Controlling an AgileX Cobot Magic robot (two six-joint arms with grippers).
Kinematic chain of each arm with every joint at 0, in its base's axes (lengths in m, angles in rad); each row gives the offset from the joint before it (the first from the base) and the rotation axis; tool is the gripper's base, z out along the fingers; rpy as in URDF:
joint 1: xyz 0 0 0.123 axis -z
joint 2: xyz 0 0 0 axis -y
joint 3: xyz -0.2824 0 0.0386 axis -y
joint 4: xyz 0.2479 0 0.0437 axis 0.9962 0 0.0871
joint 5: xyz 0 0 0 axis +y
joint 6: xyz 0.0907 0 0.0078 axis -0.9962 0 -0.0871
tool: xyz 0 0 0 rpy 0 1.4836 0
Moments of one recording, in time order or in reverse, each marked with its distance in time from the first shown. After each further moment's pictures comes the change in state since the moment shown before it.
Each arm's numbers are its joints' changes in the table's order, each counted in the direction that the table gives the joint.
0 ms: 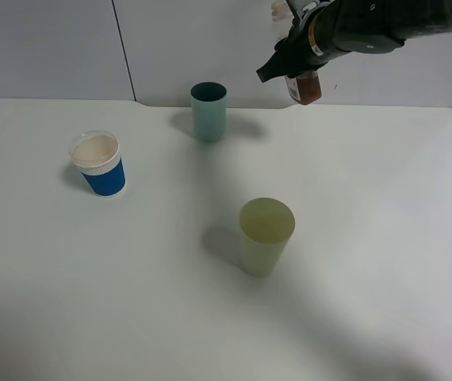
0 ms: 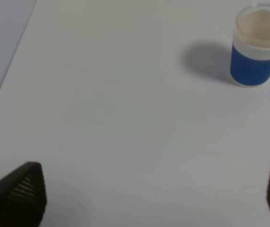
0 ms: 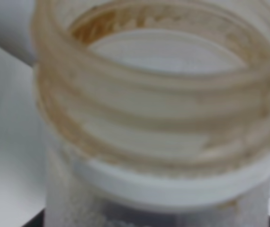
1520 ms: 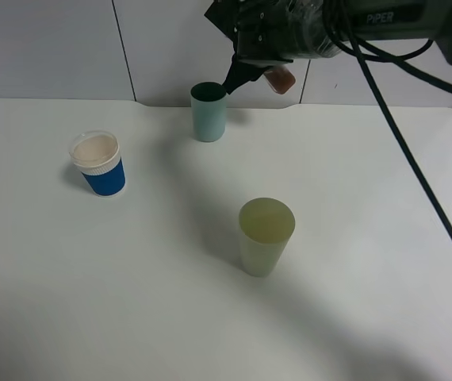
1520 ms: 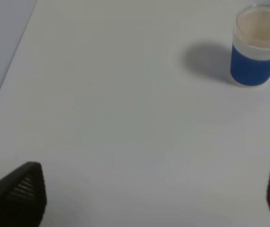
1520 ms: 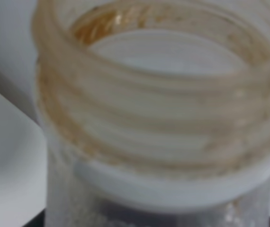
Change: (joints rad) left arm 0.000 0.000 0.000 0.000 0.000 0.000; right arm -0.150 -0.338 0.404 -0.082 0.343 0.215
